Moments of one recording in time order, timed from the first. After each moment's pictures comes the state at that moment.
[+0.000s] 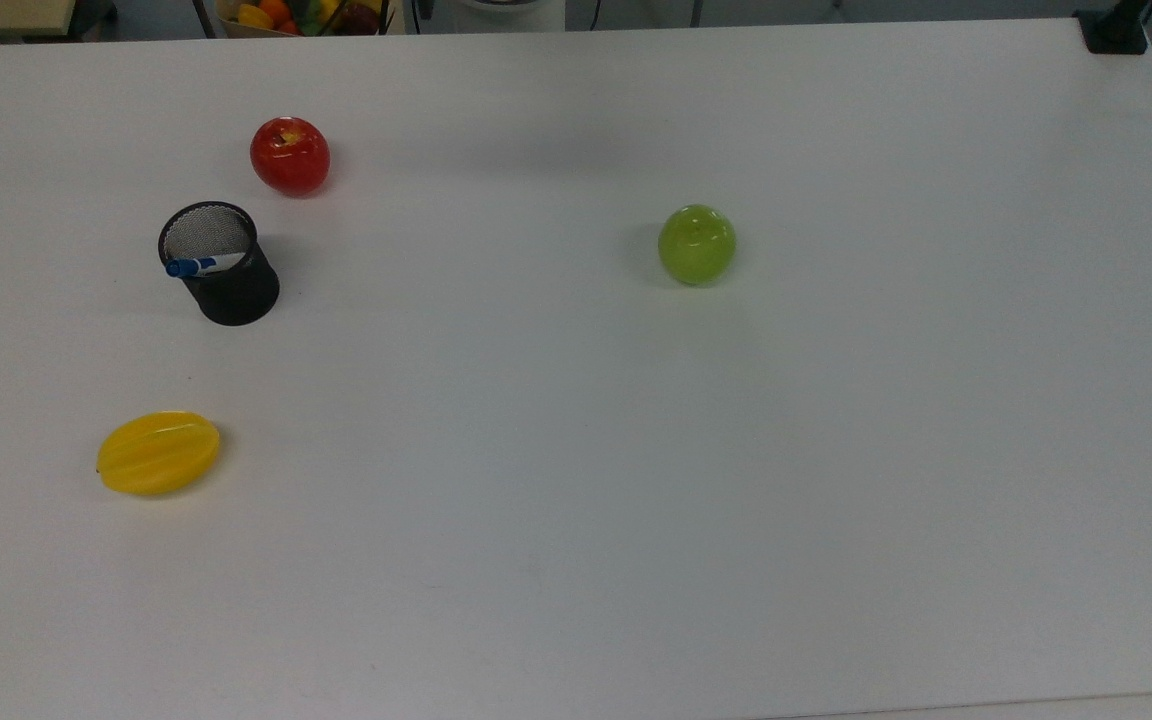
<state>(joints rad) 0.00 -0.02 -0.07 -1.60 0.05 1.71 -0.07</state>
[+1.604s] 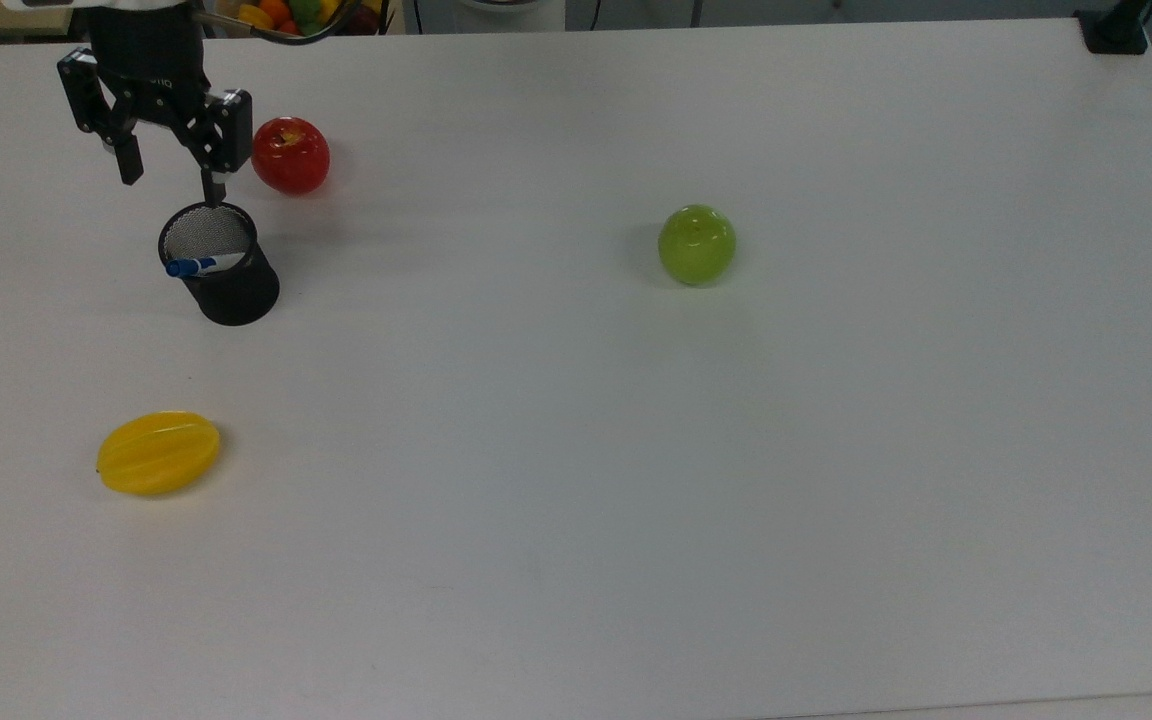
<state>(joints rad) -0.03 0.12 -0.25 -1.84 -0.02 2.33 -0.07</state>
